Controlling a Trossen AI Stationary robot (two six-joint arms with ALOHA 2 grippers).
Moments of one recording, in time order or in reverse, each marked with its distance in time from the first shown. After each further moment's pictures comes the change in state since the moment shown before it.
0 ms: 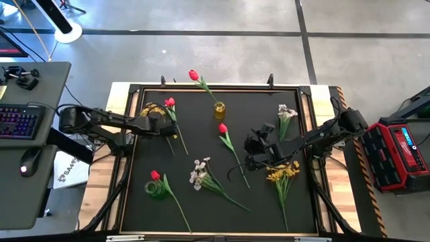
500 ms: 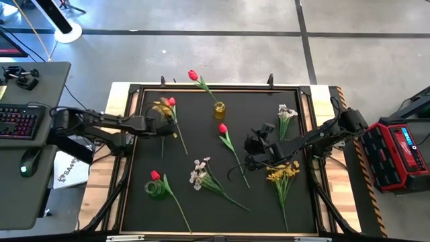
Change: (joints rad) left arm -0.018 -0.140 -0.005 0.001 -0.041 0.042; right arm 0.000 0.000 0.000 -0.002 0.001 -0.001
